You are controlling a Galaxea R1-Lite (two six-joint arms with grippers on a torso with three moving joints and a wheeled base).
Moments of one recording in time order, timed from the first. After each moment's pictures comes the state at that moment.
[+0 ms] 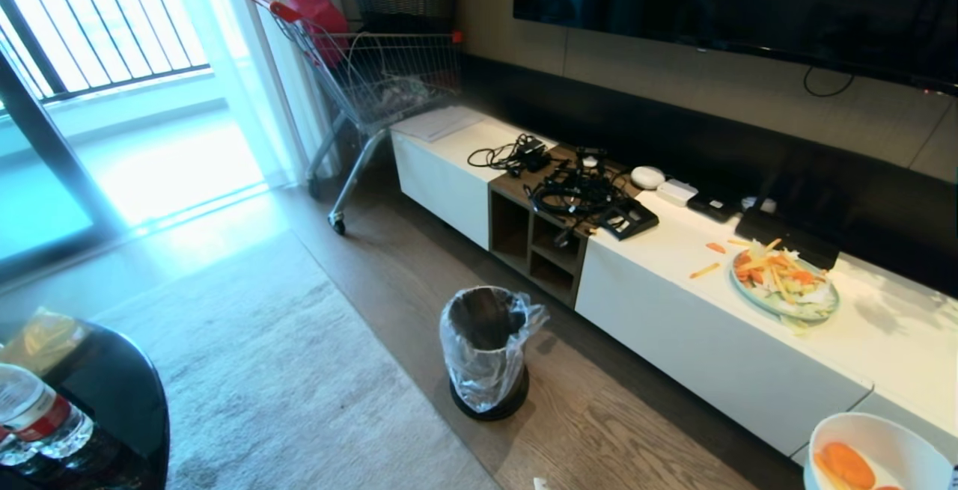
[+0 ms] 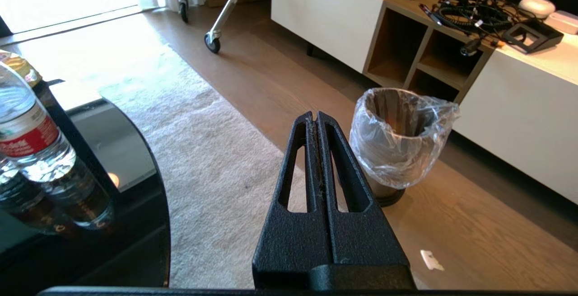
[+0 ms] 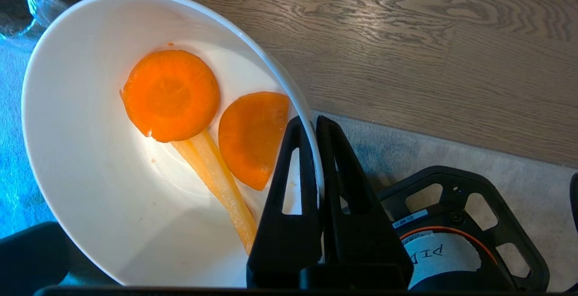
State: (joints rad) left arm 0.00 0.00 0.00 -0.01 0.01 -0.09; right arm 0.27 0.99 -0.45 0.45 -0.27 0.84
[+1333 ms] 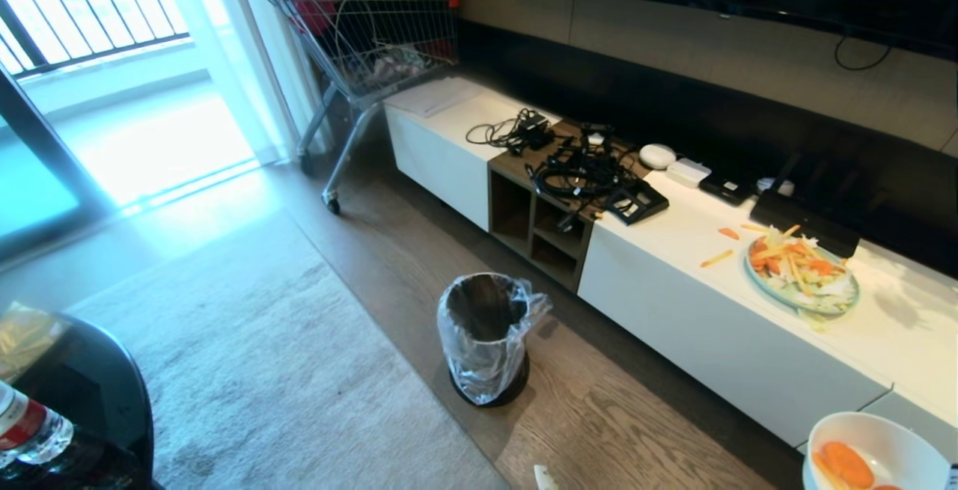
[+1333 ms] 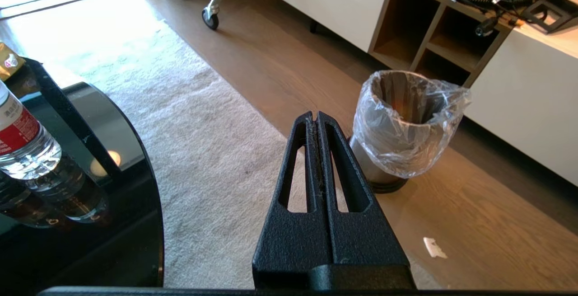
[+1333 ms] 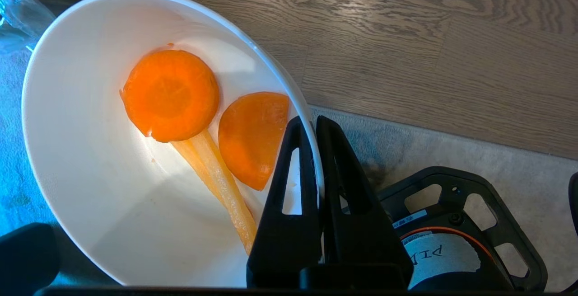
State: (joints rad) left arm 0.00 0.00 0.00 -0.01 0.01 -0.09; right arm 0.27 1.00 -0.45 0.45 -0.27 0.84
